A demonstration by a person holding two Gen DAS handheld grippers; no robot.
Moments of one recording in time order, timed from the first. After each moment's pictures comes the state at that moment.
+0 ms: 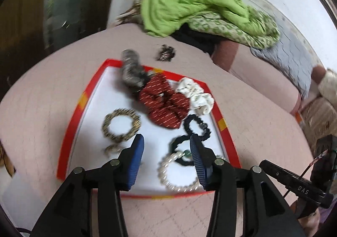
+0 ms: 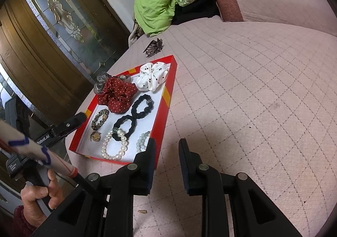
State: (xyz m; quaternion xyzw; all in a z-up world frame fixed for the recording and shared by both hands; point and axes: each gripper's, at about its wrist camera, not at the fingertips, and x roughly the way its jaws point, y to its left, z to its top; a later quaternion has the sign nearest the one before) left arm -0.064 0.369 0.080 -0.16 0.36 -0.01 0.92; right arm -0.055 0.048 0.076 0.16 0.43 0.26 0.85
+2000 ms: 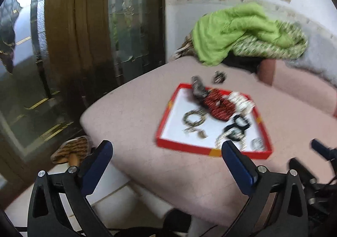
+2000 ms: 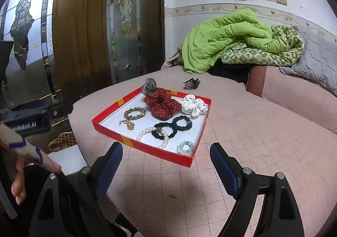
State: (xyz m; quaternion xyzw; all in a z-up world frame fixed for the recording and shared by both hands) left arm -0.212 0.352 0.128 -0.04 0.29 0.22 0.93; right arm -0.175 0.107 0.134 -0.04 0.25 0.29 0.92
